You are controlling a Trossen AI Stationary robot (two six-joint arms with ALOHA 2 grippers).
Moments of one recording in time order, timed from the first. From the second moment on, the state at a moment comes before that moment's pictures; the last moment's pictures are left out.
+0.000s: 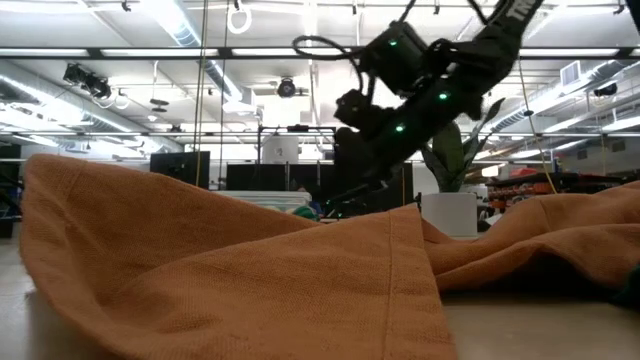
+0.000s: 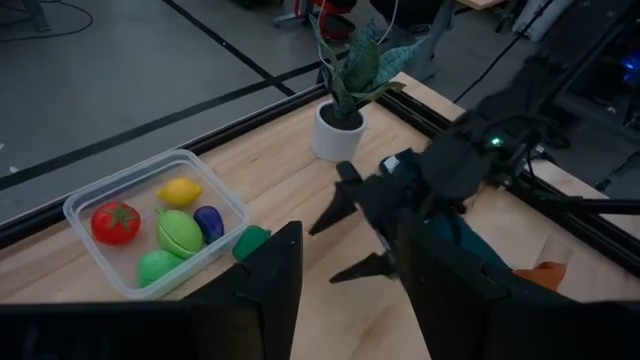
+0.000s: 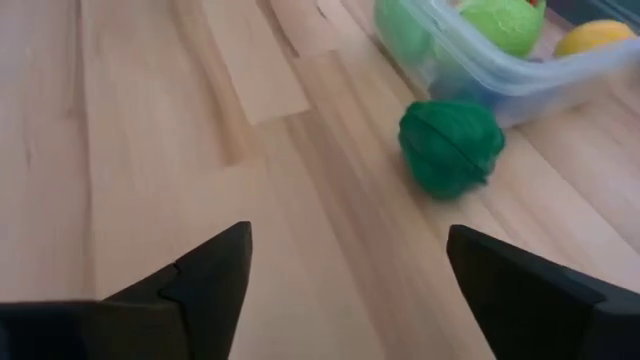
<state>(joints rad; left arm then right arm) -0.40 1.18 1.35 -0.90 -0.89 -0.90 -0.04 1.81 0.88 0.30 0.29 0.18</state>
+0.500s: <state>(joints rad) -0.40 1.18 1.35 -0.91 -0.84 -0.91 -0.10 1.94 1.10 0.16 0.34 0.13</state>
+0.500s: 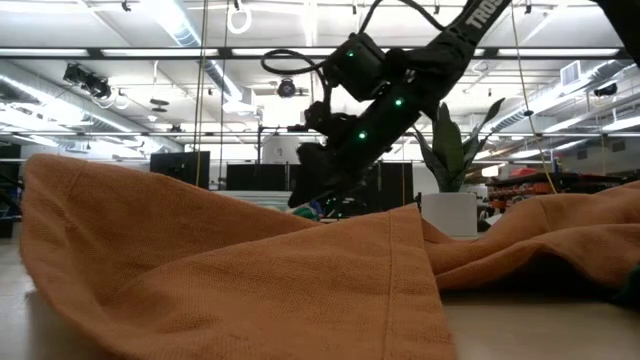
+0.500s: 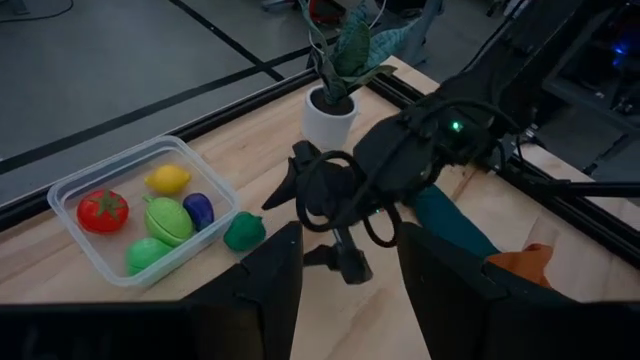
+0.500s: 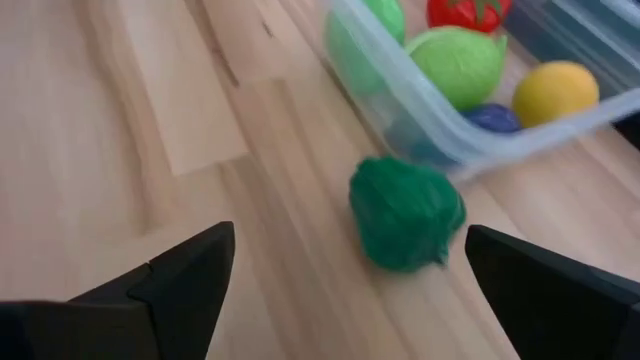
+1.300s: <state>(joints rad) -0.40 1.18 1.35 -0.91 -0.84 -0.90 -0.16 1.96 1.11 0.16 0.35 0.18</state>
